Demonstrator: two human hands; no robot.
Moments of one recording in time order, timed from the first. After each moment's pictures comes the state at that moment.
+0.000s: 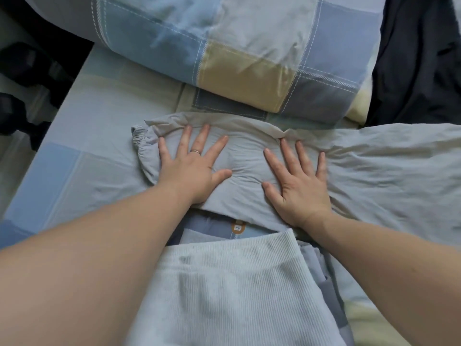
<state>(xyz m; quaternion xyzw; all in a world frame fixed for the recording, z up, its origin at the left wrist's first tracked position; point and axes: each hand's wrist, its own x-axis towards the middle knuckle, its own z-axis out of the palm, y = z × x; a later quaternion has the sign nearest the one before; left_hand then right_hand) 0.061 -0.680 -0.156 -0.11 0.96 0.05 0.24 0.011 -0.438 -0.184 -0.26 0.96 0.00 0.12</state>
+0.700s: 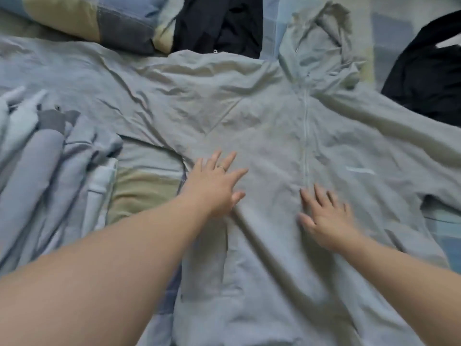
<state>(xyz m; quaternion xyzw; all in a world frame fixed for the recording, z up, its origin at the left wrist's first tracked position) 0.150 -0.177 -0.076 0.03 0.96 0.11 0.25 0.114 0.116 -0.116 -0.13 0.94 0.06 0.30</state>
